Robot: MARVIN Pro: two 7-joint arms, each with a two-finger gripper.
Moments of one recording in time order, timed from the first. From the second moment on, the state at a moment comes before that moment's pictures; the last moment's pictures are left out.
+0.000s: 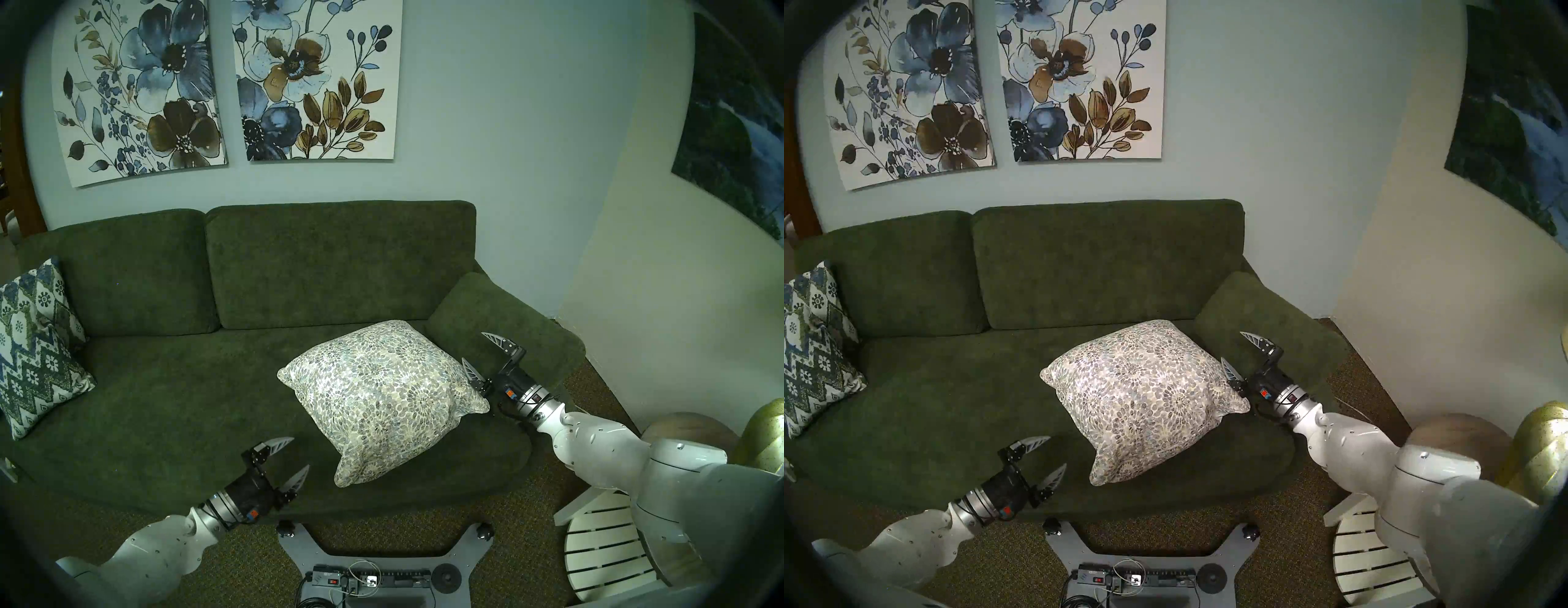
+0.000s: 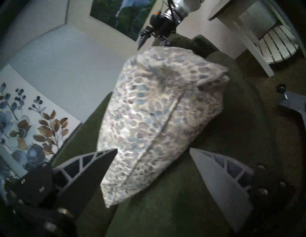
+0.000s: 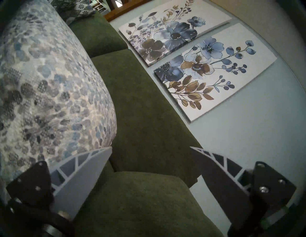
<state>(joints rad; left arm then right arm) 1.66 -1.00 -1.16 -0.82 1.10 -0.96 0.82 -0.98 -1.07 0.29 -0.43 -0.34 -0.96 -0.79</state>
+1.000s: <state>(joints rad) 1.44 -1.06 -1.18 -1.26 1.14 -0.96 0.86 -0.90 -1.07 0.31 -0.65 -0.42 -0.96 -0.86</state>
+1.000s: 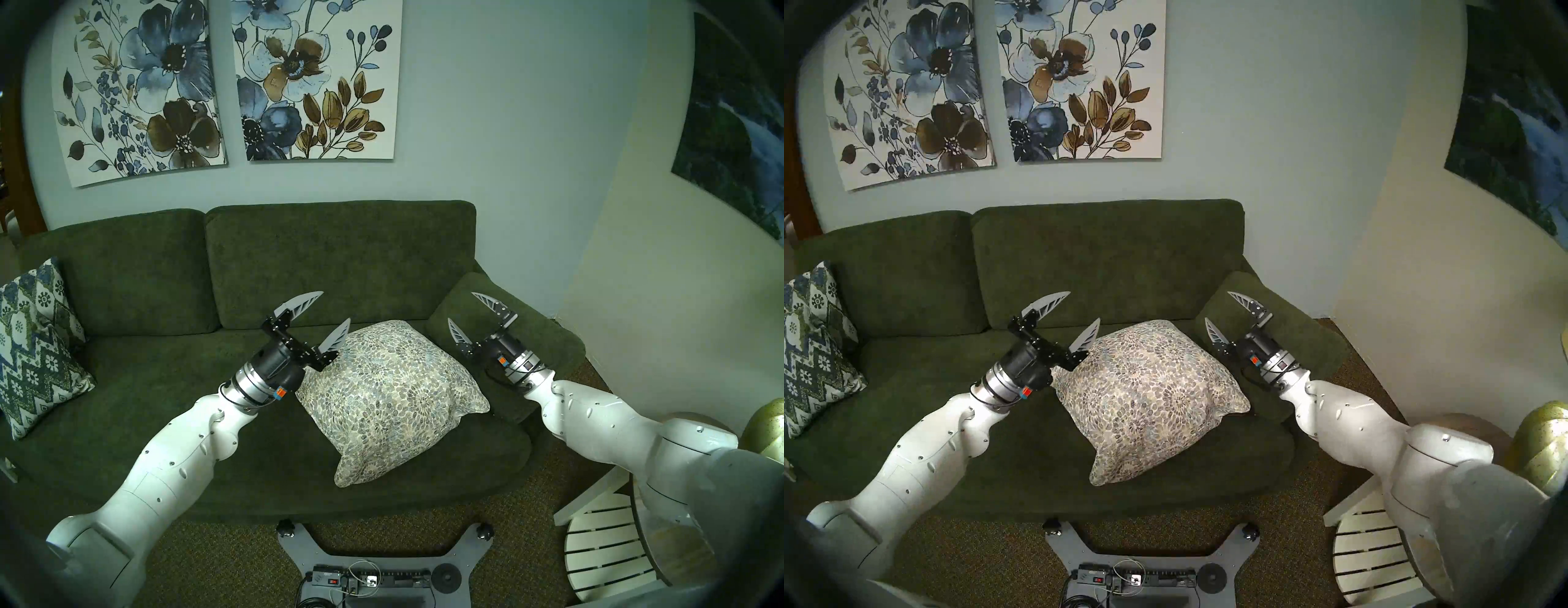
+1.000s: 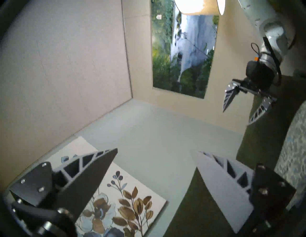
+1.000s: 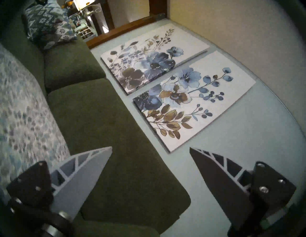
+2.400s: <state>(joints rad) 1.37 -1.26 -1.10 -0.63 1.21 -0.80 0.79 -1.15 -1.29 0.16 -0.51 -0.42 -0.89 -0.90</state>
